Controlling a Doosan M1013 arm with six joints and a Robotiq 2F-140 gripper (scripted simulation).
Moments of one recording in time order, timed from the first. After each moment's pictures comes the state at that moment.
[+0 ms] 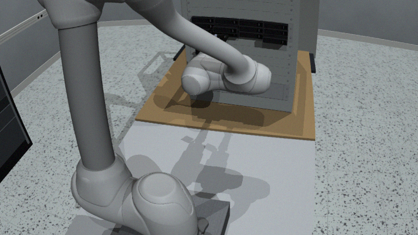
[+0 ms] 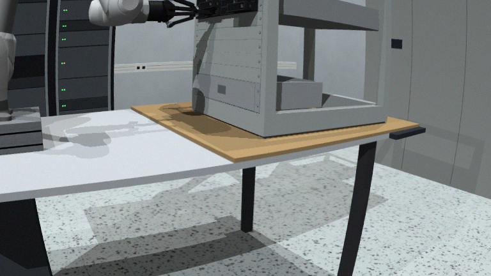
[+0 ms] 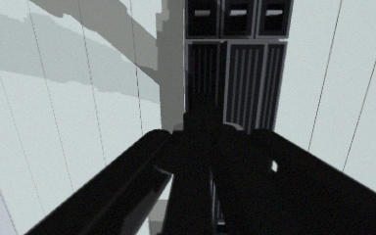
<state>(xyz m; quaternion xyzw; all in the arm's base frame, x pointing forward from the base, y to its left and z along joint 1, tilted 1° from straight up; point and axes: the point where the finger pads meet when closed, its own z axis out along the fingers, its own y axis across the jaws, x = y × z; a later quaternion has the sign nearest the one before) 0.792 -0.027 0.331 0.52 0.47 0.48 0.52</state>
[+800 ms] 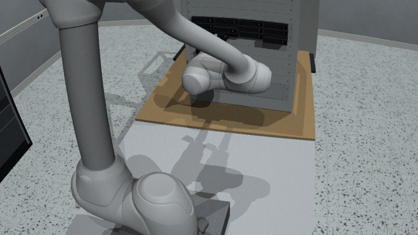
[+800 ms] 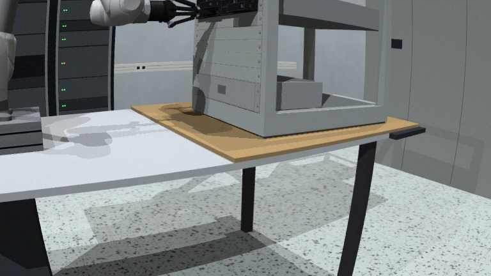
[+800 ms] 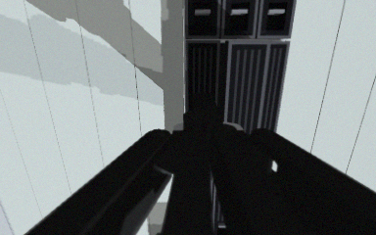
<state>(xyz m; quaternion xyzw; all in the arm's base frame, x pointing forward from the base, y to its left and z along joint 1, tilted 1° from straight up) 0.796 -0.028 0.331 0.52 0.47 0.48 0.52</state>
